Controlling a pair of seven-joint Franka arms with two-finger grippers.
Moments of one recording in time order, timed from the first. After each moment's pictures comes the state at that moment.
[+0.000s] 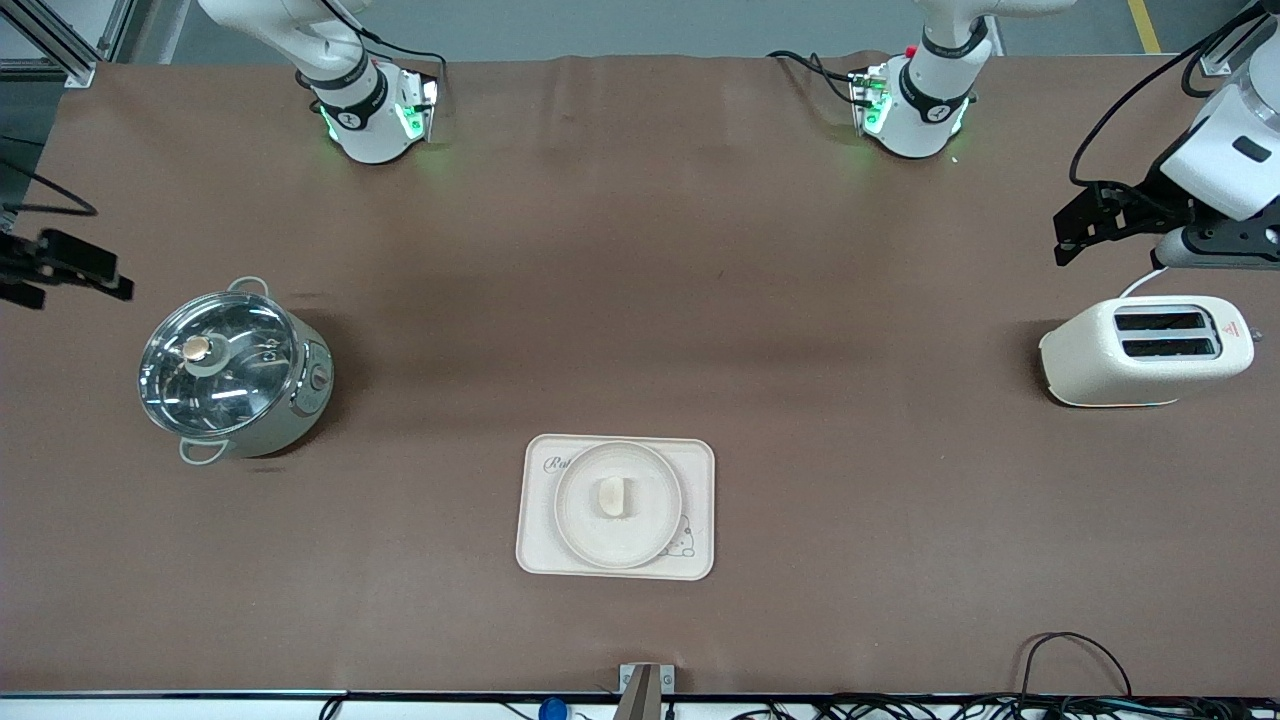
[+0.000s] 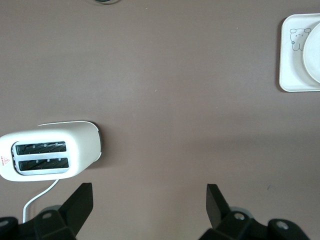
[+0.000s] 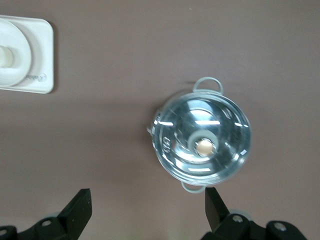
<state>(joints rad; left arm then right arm) -0.10 -0.04 -0.04 -1.58 0.03 1.60 -0.06 0.14 0.13 -0.26 -1.34 0.08 1.40 -0.17</state>
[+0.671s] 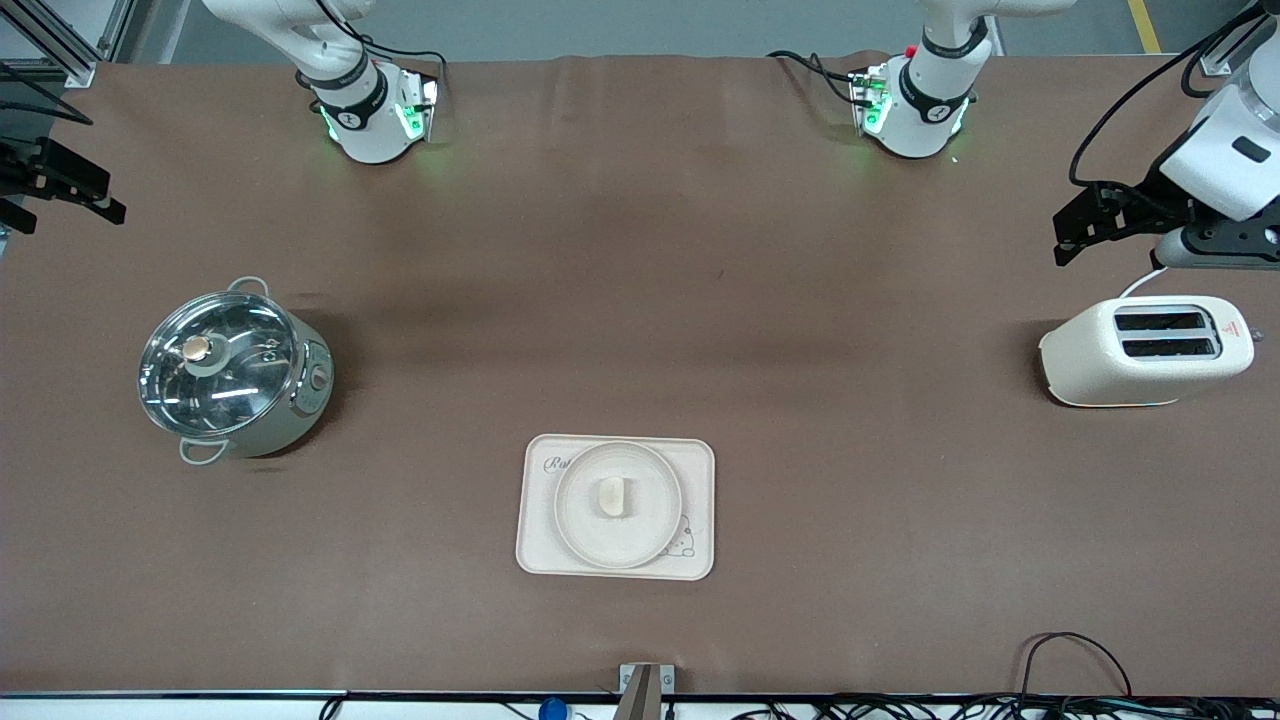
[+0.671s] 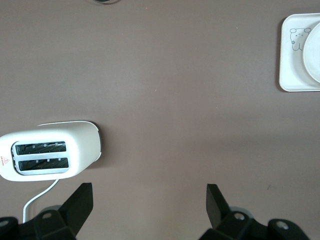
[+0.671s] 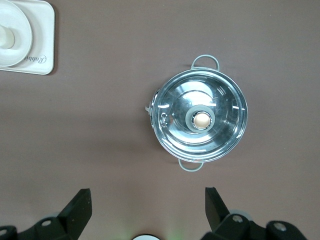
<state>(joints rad) -0.10 -0.04 -0.04 -1.58 0.03 1.59 -0.06 0.03 -0.10 -0.12 -1.60 0.03 1.46 -0.17</state>
